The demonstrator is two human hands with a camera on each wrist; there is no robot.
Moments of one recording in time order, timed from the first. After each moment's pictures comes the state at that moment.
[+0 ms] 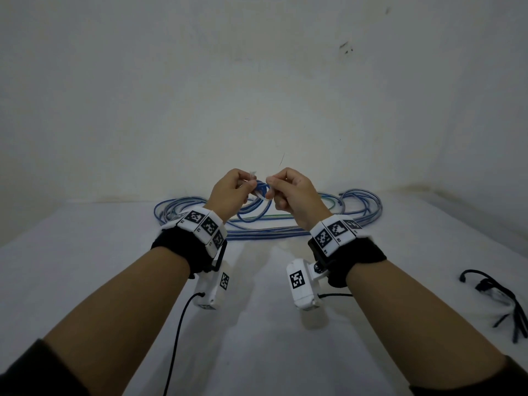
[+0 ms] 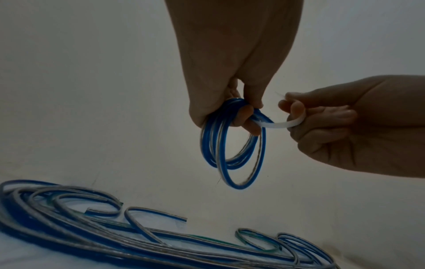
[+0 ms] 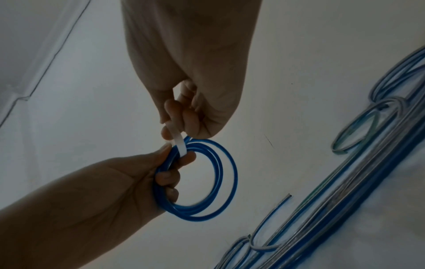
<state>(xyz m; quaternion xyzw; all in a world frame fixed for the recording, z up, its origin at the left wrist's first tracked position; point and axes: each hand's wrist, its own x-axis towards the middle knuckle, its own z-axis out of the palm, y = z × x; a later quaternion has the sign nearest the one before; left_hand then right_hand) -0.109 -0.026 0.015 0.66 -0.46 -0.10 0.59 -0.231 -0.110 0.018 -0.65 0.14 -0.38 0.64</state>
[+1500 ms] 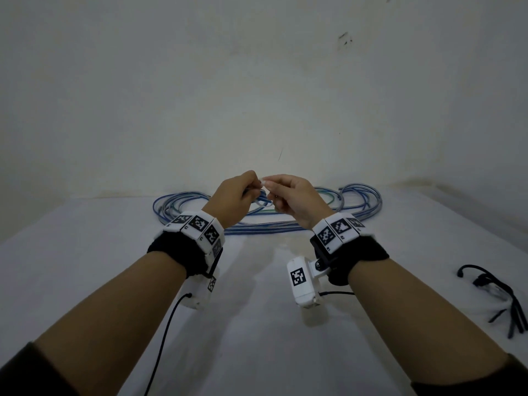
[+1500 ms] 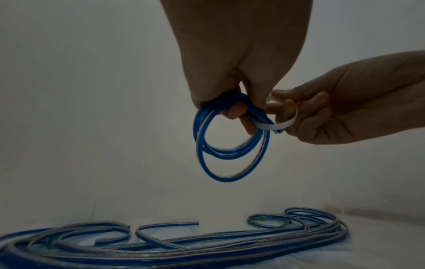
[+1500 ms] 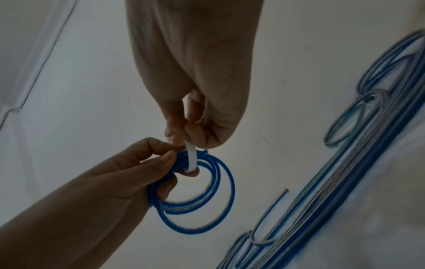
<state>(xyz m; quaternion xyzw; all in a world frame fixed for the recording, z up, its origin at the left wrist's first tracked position) -0.122 -0.020 0.009 0.68 -0.61 0.07 0.39 -0.241 -0.120 0.009 -0.67 0.17 -0.33 0.65</state>
